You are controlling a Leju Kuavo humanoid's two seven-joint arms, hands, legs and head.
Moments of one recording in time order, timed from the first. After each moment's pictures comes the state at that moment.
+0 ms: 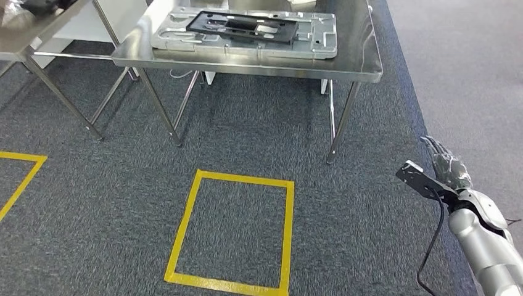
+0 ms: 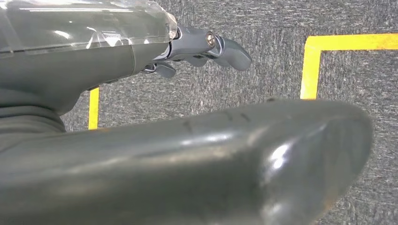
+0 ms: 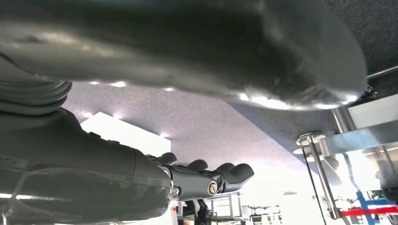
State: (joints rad) left arm -0.09 -0.01 -1.31 -0.13 1.55 0.31 -0.47; right arm -0.58 -0.42 0.29 -0.82 0.65 -0.28 -0.26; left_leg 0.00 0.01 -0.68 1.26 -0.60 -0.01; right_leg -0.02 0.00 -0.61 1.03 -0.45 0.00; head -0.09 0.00
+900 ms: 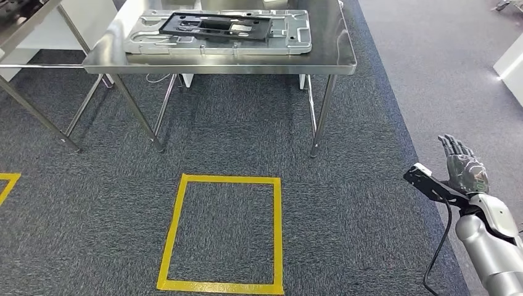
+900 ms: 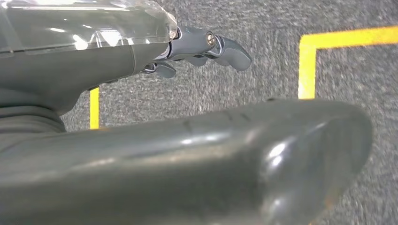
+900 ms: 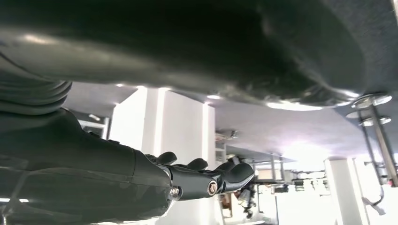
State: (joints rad) left arm -0.08 -0.01 -1.31 -0.13 1.57 0.32 -0.47; right arm -0.56 -0.44 0.23 -0.84 0.76 -0.40 -0.22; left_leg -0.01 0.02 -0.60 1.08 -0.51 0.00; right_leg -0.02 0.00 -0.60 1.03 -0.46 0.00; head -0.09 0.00
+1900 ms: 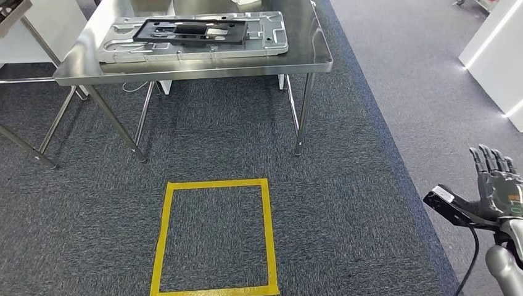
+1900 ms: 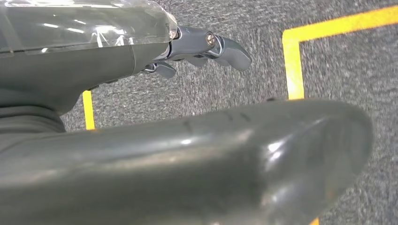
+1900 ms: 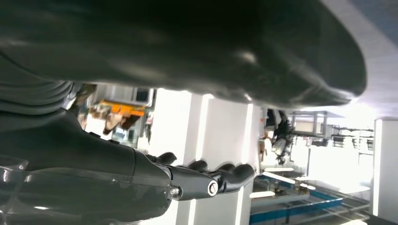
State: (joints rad) left arm -0.07 0.00 -1.33 -0.13 1.55 0.30 -0.47; right arm -0.28 -0.58 0.09 -1.16 0.96 -0.50 -0.11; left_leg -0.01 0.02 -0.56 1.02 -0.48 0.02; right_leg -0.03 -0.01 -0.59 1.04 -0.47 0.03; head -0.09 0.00
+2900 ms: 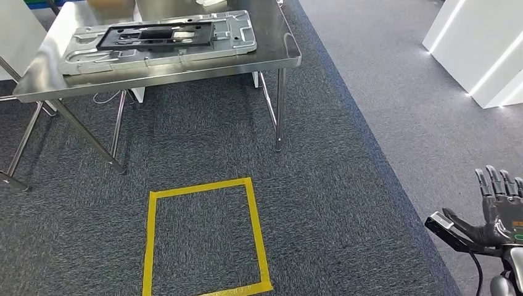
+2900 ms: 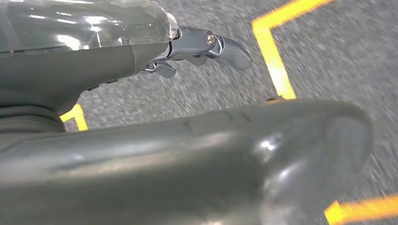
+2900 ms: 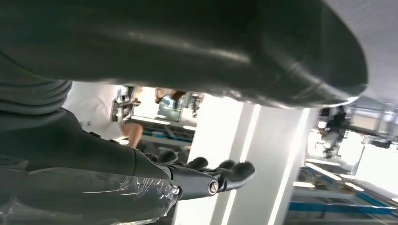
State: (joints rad) left arm -0.07 0.01 -1.40 -0.13 1.49 0.28 -0.46; right arm -0.10 -0.49 -0.08 -1.27 1.24 -0.53 -0.04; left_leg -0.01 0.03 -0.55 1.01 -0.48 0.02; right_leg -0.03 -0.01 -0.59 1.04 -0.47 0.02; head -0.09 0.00
